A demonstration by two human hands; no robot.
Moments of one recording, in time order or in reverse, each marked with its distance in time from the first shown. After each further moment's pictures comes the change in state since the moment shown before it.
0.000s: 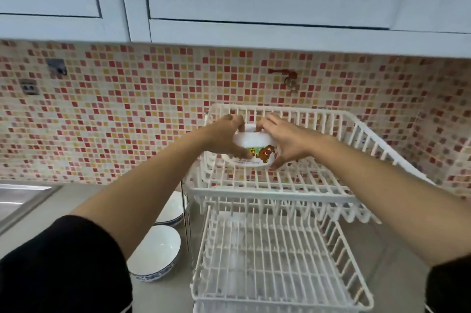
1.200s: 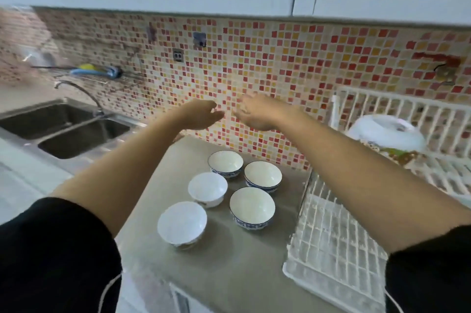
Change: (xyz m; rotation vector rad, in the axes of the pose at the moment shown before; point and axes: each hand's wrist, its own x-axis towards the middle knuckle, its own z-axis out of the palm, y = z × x) left_hand -0.220 -0.184 -0.059 0.089 0.102 -0.607; right_hand 0.122 -0.290 0.001 0.131 -0.007 -0.196
